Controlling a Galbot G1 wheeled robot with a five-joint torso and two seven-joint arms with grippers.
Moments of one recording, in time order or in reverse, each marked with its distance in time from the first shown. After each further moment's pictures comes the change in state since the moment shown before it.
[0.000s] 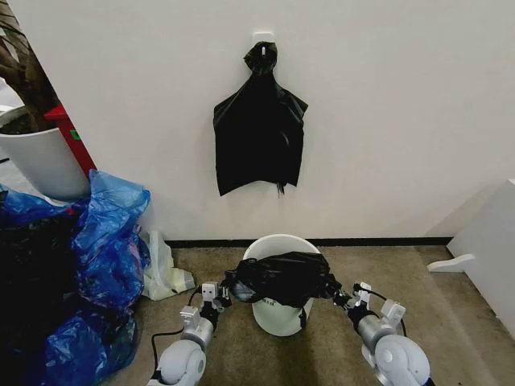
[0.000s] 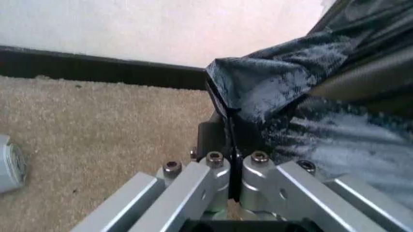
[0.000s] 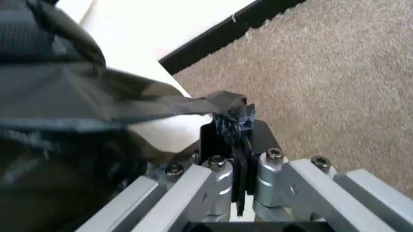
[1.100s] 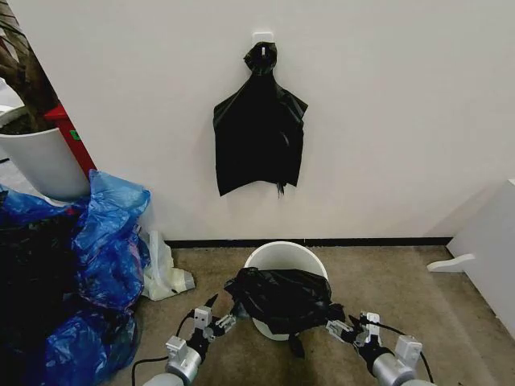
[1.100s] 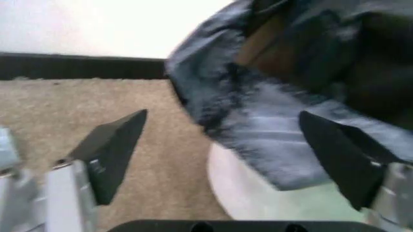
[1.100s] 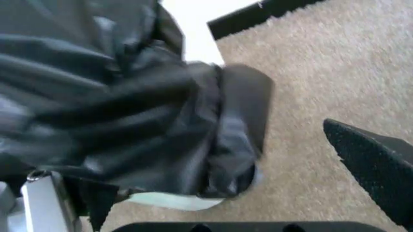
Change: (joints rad) left arm 0.208 0.053 -0.069 -0.128 0.052 -0.093 0.198; right arm -0.263 -0.041 0.039 0.170 -0.165 0.092 -0.161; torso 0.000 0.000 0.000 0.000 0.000
